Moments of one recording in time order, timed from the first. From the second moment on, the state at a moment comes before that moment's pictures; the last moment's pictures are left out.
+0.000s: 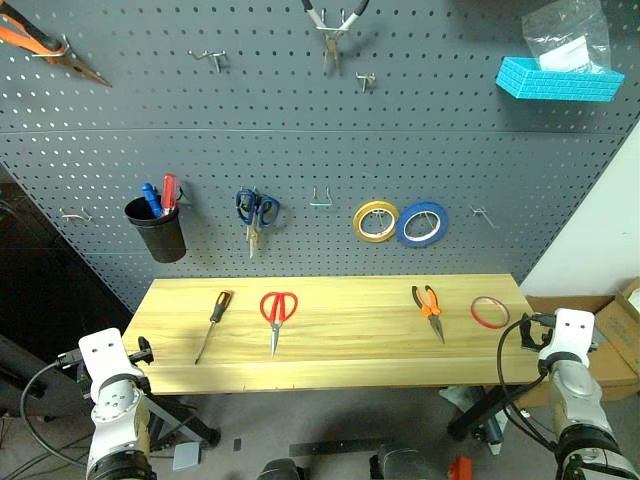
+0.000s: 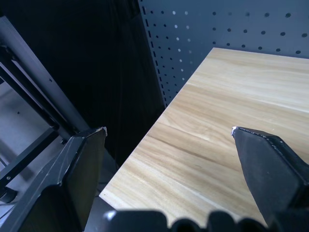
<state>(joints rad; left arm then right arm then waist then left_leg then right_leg) -0.11 0.41 0.44 0.68 -0.13 -0.09 0.11 -0.22 -0.44 -0.33 0.86 0.10 -0.29 0.06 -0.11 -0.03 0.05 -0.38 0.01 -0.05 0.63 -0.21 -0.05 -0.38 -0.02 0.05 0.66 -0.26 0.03</state>
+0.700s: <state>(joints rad) -0.06 0.35 0.40 0.35 -0.15 0.19 0.11 -0.11 -0.45 -0.24 0.59 0.13 -0.15 0.31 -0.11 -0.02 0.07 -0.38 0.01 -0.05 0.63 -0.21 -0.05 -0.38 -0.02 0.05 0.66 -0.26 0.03</state>
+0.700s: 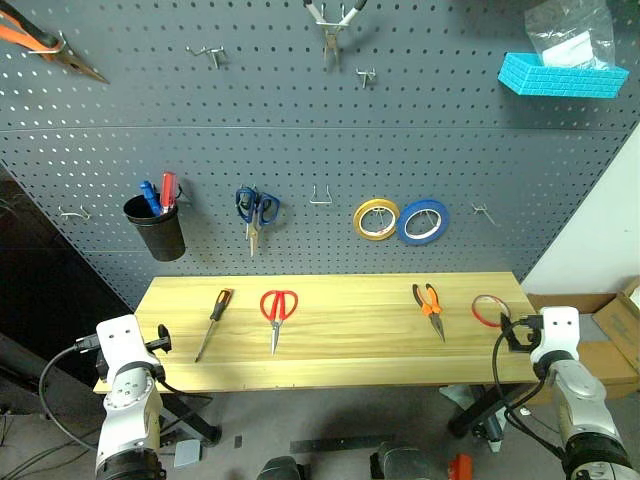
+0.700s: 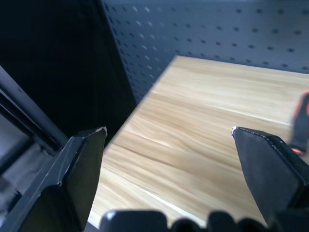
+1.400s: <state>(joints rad) -0.35 0.42 -0.16 -0.09 -0.19 0.41 -0.61 -0.60 -0.60 -0.12 0.83 0.07 0.25 0.50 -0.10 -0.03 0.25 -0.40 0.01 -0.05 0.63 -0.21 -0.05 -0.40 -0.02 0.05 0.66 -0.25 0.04</state>
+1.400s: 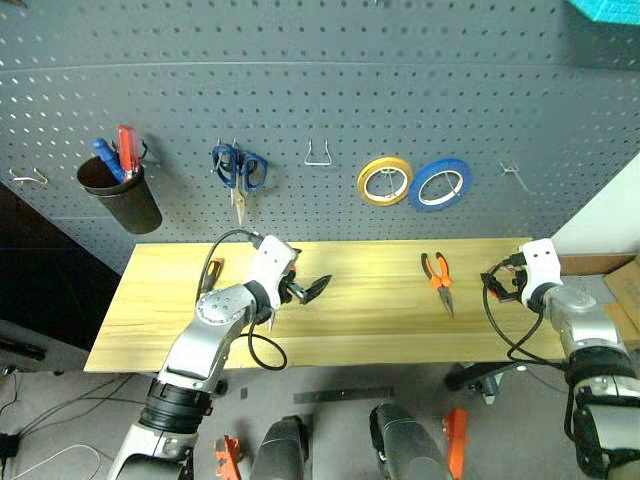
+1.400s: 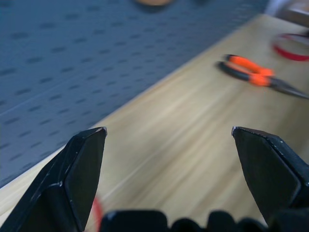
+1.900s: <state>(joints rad) -0.50 0.41 -0.25 -0.12 -0.20 0.44 -0.80 -0.85 -0.63 -0.02 1.28 -0.07 0.23 0.59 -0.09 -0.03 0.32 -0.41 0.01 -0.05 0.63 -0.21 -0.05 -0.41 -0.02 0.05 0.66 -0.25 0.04</state>
